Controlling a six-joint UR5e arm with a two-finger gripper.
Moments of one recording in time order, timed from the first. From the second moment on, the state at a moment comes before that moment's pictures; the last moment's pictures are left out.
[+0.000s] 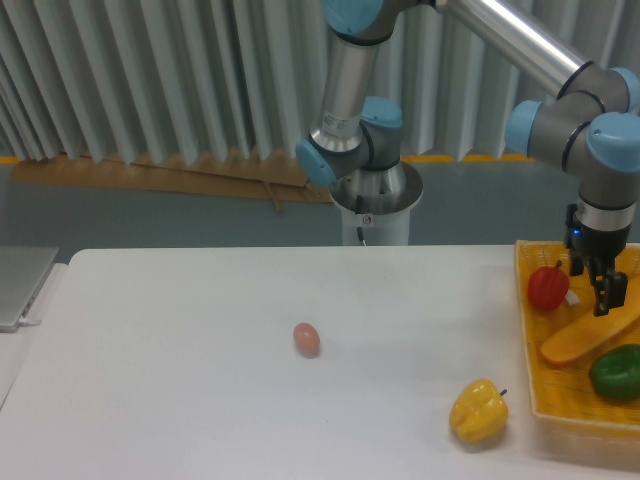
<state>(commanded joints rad) 2.86 -1.88 -1.55 -1.19 1.63 2.13</state>
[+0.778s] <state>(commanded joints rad) 2.74 -1.83 -1.55 -1.20 1.61 2.05</state>
